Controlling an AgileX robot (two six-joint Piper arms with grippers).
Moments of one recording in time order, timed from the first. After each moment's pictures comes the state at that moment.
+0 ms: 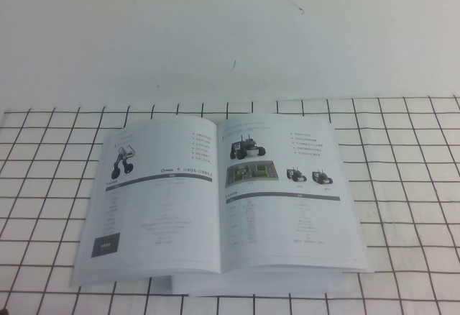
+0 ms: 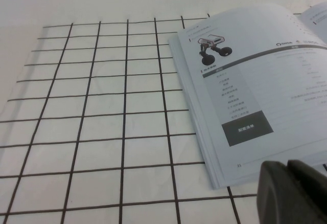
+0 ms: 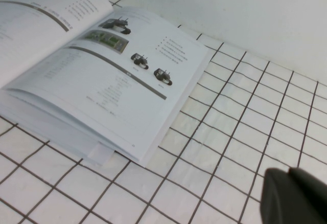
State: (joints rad) right arm 0.28 0.12 -0.32 0.13 0.71 -0.36; left arm -0.12 -0.01 0.02 0.02 0.37 -0.08
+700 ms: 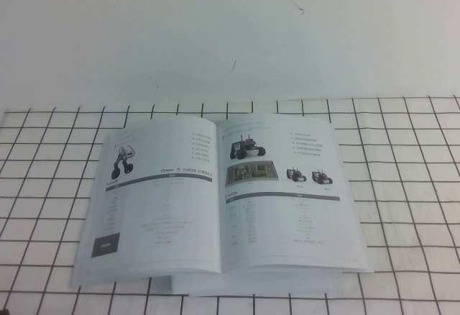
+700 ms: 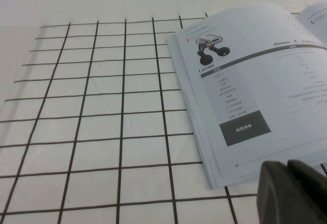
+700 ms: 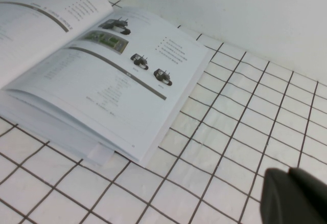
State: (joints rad) right arm 0.28 0.12 -0.32 0.13 0.71 -0.35; left arm -0.12 -0.01 0.02 0.01 0.37 -0.07
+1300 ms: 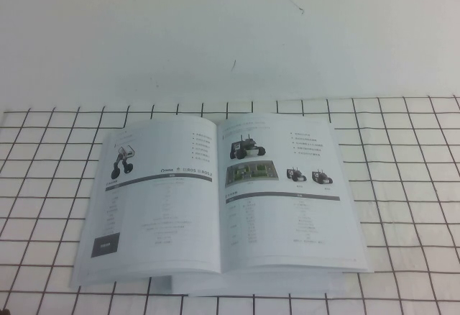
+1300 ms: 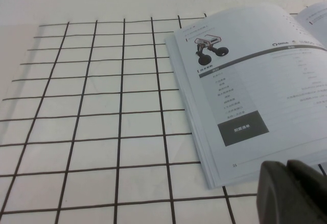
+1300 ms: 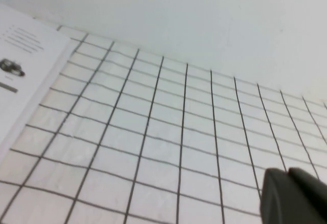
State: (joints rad) right arm -0.03 -0.01 -0.02 0.08 0.36 -0.39; left arm -0.12 -0.01 0.02 0.00 0.37 -0.07
